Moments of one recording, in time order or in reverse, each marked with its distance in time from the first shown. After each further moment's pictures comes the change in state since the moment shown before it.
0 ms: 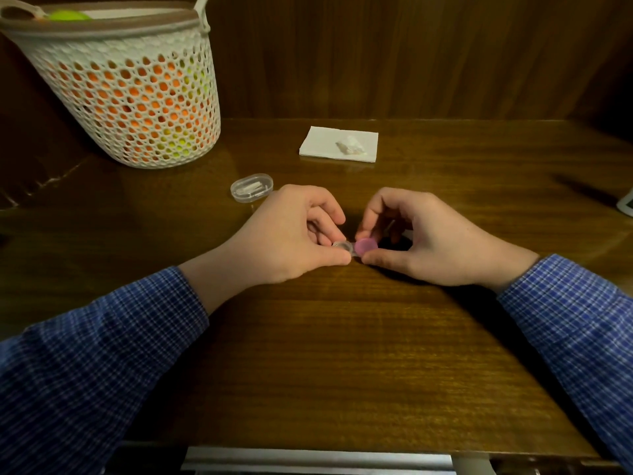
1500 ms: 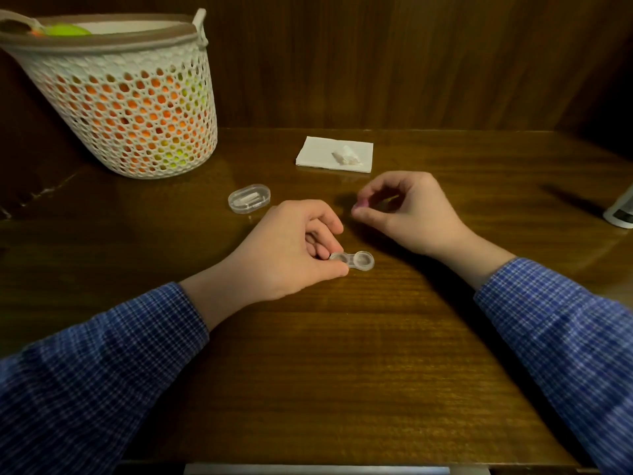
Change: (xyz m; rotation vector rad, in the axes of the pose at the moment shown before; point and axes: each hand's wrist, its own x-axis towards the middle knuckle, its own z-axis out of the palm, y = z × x) left_hand -0.002 0.000 0.002 0.021 0.023 -0.015; right_hand 0.039 0.022 0.002 -0.017 0.329 0.177
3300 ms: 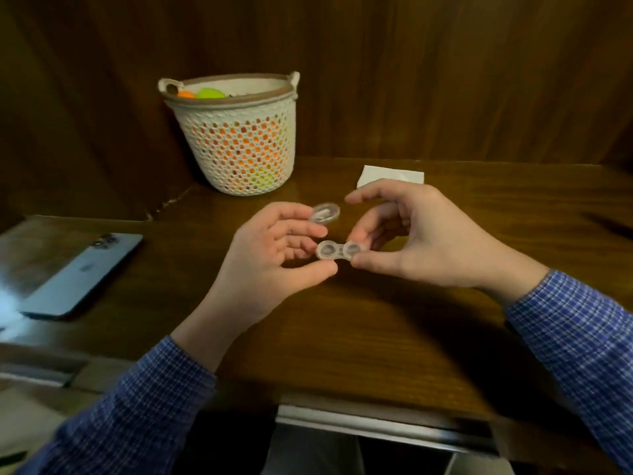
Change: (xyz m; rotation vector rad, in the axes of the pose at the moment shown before) left_hand -0.119 0.002 -0.062 -0.283 0.368 0.046; right_hand -0.052 -0.138 0.001 0.178 -0.319 -0.254
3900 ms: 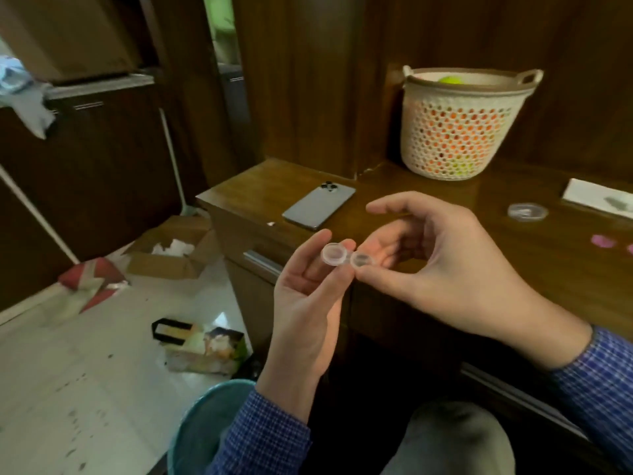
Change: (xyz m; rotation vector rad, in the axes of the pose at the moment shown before) left_hand -0.201 -0.020 -0.102 -0.986 0.644 0.067; right_hand 0.005 -0.164 0.196 0.240 -0.141 -0.216
